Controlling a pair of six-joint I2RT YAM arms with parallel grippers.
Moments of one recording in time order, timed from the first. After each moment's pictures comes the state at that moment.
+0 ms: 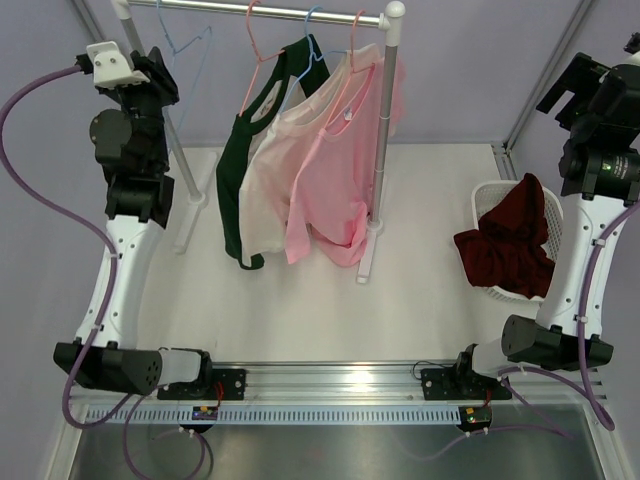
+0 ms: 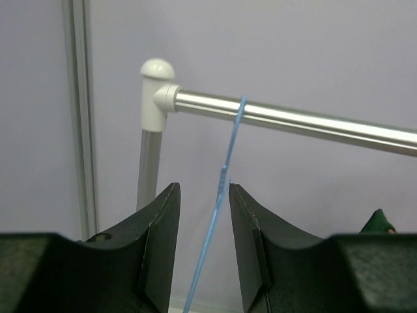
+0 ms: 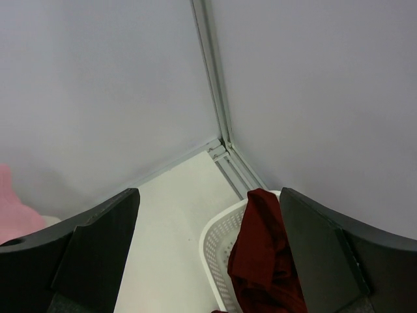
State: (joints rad) left arm -0.09 1.32 1.57 0.24 -0.23 -0.03; right arm -0.26 1.45 2.02 -0.68 0.21 0.19
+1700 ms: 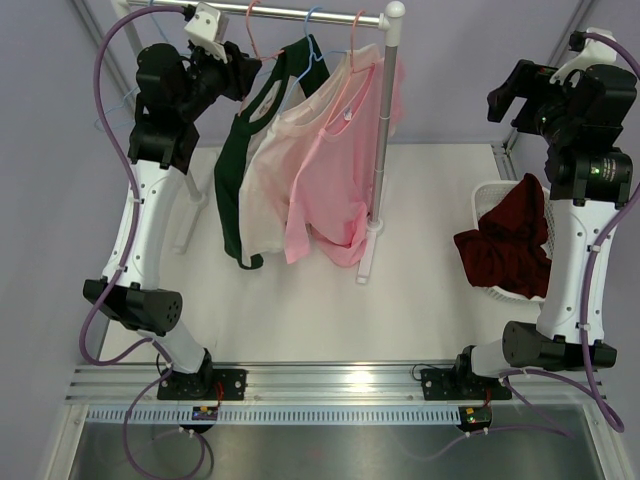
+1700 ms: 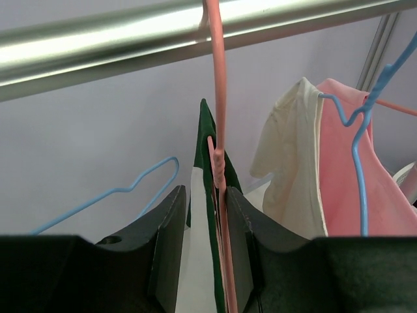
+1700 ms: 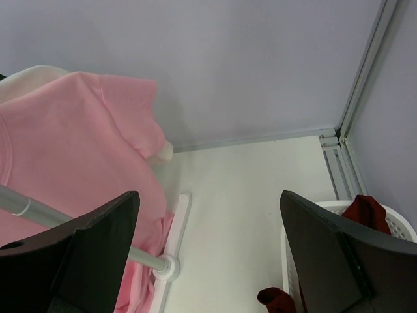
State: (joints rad) left arm -0.21 1.67 2.10 -0.31 0.37 0.02; right arm -0.12 1.43 2.05 -0.76 -0.15 0.17
